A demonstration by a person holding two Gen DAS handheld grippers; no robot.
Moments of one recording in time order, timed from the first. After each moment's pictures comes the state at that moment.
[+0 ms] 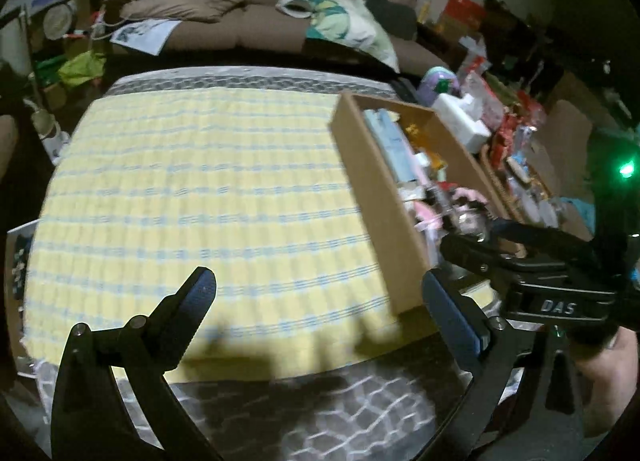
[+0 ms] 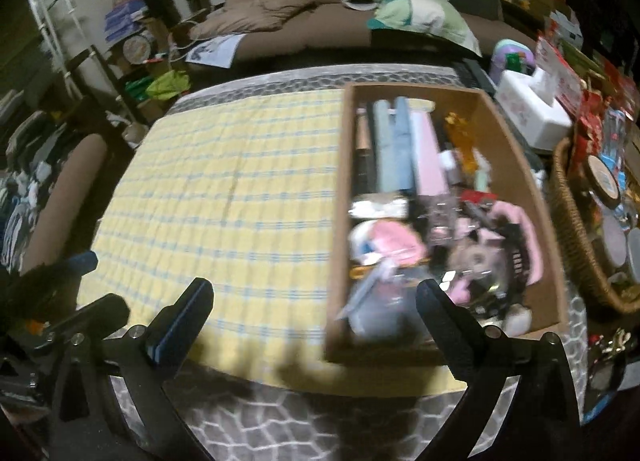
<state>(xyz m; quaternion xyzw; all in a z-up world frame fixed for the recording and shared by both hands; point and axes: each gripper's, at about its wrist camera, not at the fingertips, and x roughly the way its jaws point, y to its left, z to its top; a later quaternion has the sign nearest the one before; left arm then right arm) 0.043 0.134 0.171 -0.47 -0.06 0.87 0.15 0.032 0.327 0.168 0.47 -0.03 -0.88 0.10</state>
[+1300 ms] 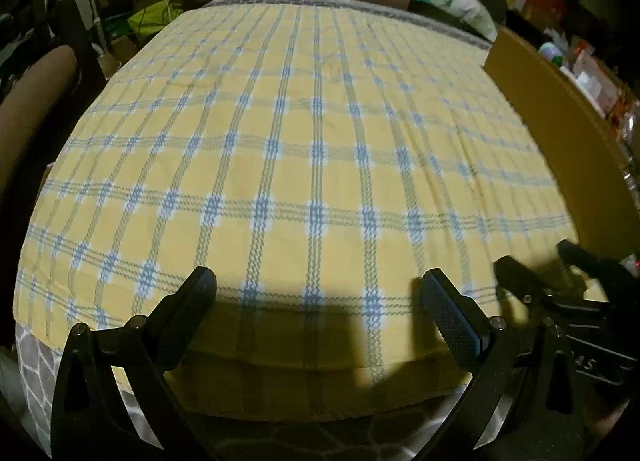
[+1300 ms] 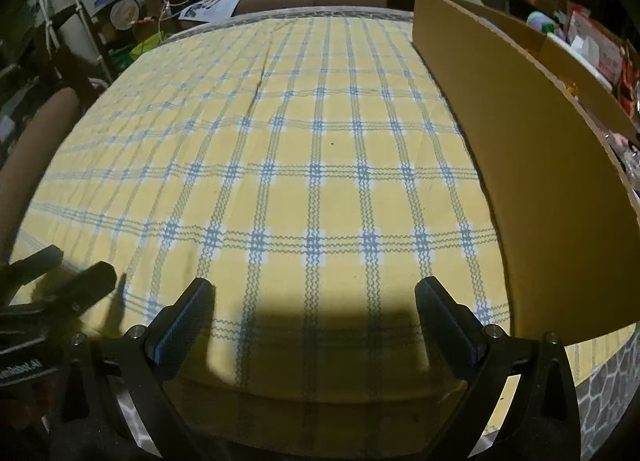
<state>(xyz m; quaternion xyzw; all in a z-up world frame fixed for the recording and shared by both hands) 0.027 0.035 -0.003 -0.49 -0.03 0.87 0.02 0.029 0.215 -0.001 0.48 0.01 -0.88 0.05</state>
